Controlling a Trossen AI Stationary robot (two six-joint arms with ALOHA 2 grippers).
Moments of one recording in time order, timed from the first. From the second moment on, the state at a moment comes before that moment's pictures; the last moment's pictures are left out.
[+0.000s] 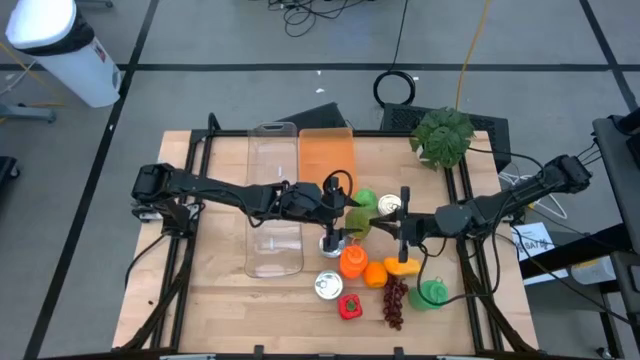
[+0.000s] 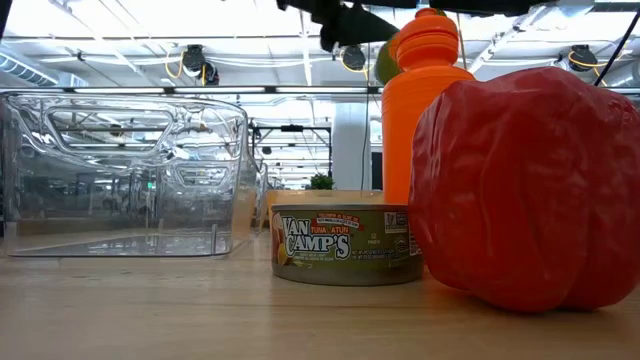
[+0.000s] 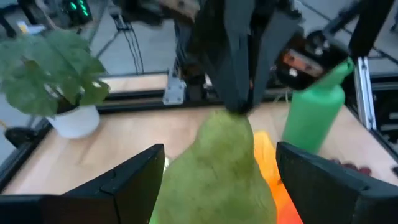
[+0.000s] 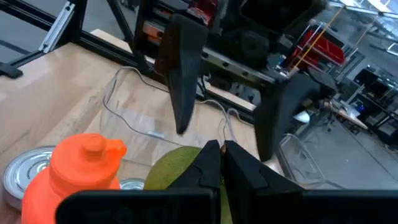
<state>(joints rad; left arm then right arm) -0.08 1.73 1.31 0.11 -0.05 0.05 0.38 0.97 0.61 0.19 0.47 -0.39</state>
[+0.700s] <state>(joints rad) -0.06 1.80 1.31 0.24 0.05 0.10 0.38 0.99 0.61 0.31 0.47 -0.48</state>
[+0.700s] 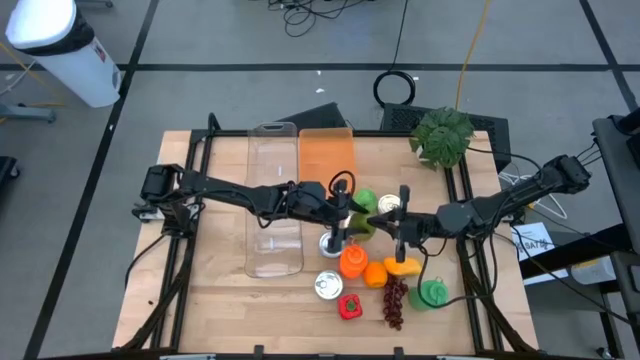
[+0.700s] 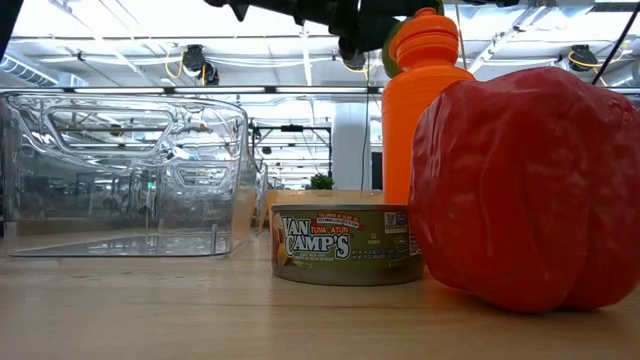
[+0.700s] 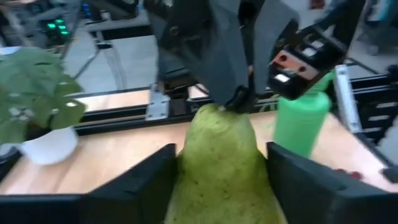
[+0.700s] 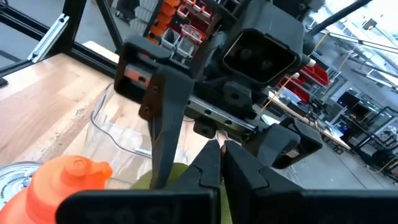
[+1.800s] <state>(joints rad) -0.02 1.72 1.30 0.15 -0.14 0.08 0.42 0.91 0.61 0.39 0.47 -0.33</state>
